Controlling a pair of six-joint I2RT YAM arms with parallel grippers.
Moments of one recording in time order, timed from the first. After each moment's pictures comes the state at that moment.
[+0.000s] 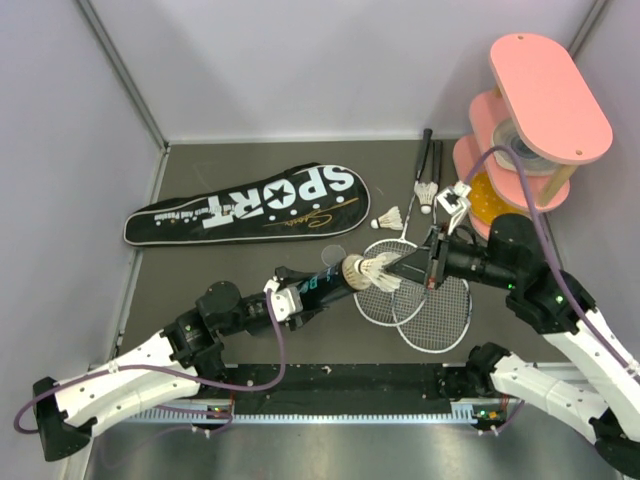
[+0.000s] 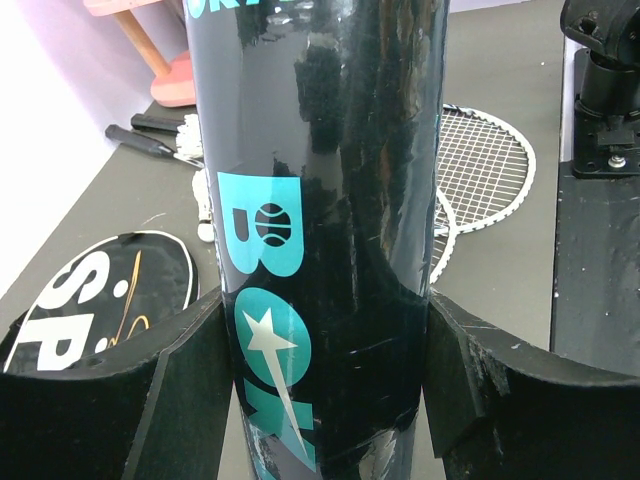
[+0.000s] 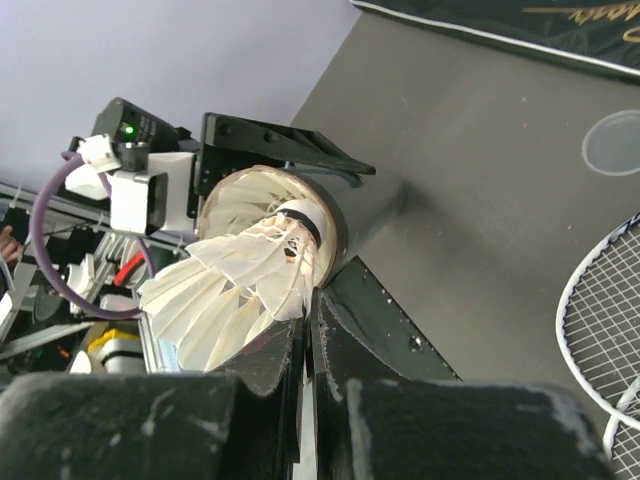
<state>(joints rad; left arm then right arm) -1.00 0.55 0.43 0.08 0.23 0.32 0.69 0.72 1.06 -0.57 -0.44 0.66</state>
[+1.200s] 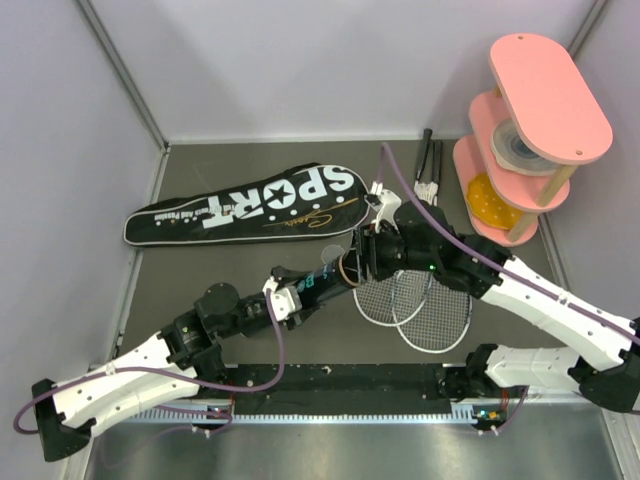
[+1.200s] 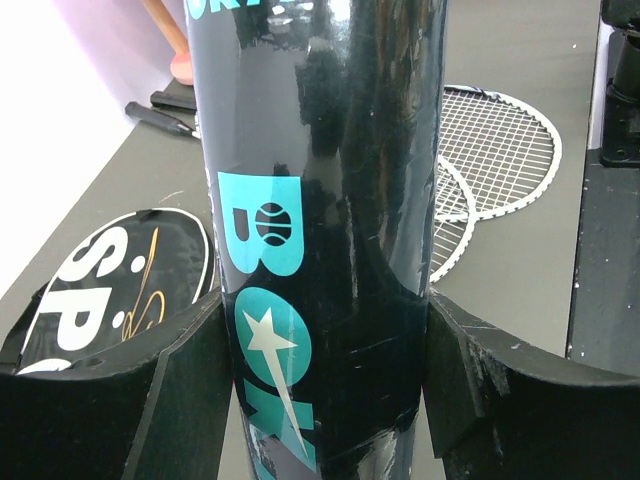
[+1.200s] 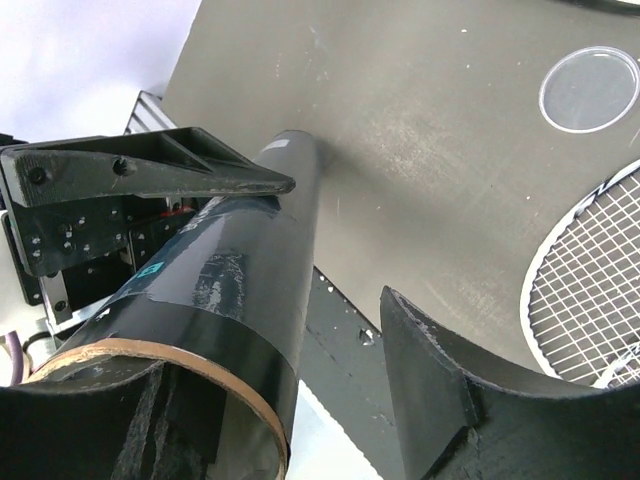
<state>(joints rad) -1.01 0.52 0.43 0.03 0.16 0.33 0.95 1.12 1.18 -0.60 -0.14 0.63</state>
